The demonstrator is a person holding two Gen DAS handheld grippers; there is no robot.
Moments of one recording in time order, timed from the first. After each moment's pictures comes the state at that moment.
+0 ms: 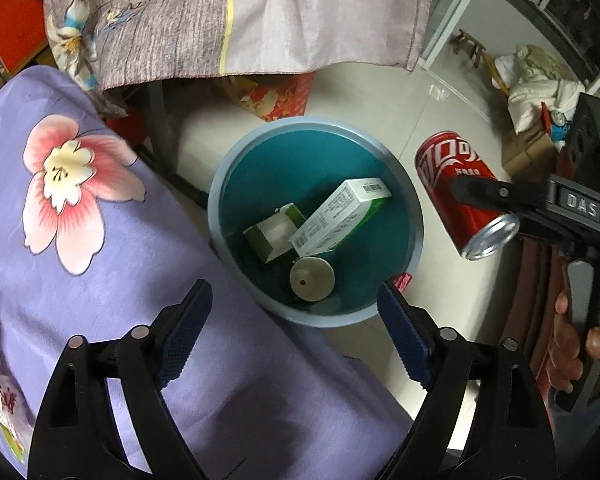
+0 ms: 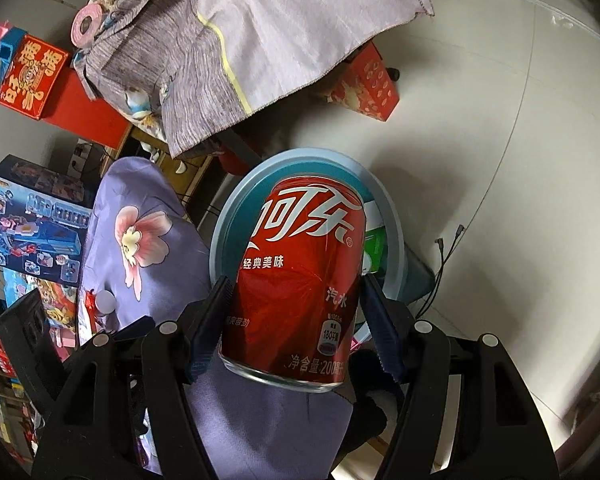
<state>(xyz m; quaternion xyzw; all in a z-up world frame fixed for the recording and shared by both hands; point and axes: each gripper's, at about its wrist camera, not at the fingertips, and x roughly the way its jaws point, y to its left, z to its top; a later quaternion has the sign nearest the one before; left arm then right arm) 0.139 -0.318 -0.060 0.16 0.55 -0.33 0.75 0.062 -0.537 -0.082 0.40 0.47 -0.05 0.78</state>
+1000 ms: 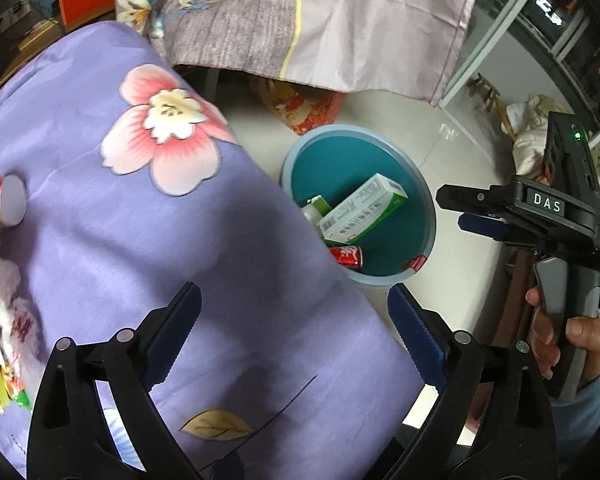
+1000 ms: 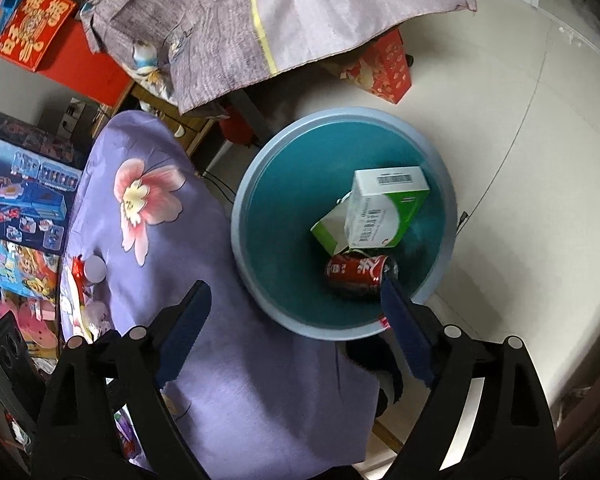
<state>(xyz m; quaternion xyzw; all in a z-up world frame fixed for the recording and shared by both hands) 0.130 -0.211 -0.032 0.08 0.55 -0.30 0.78 0.084 -0.467 -0.062 0.35 0.52 -0.05 0.78</state>
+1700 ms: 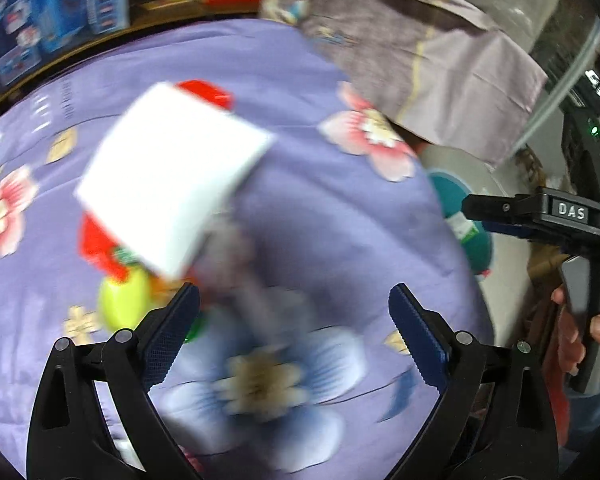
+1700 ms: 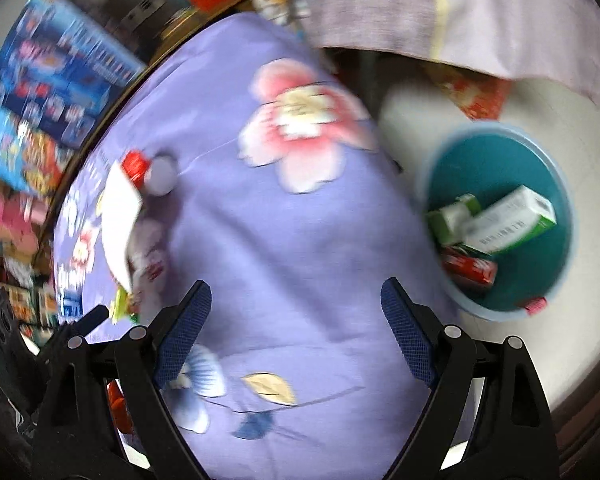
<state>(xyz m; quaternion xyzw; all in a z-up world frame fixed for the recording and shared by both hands) 0.126 0.002 -0.007 0.00 0.52 -0.18 0.84 0.149 -0.255 -0.009 0.20 0.56 0.06 0.80</state>
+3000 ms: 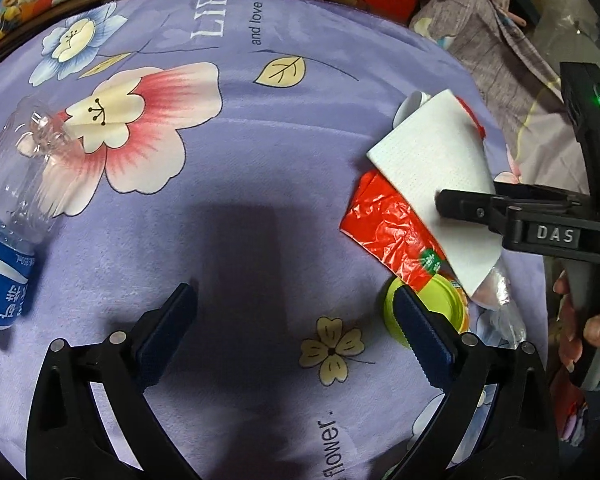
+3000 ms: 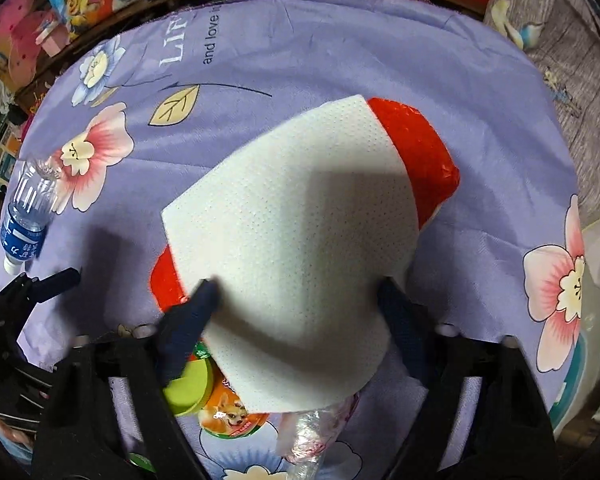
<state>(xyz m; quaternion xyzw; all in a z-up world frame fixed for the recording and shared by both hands) 0.173 0.186 -0.068 -0.10 0.54 -0.08 0.83 0.259 -0.004 -0.044 -0.06 0.58 0.16 0.80</state>
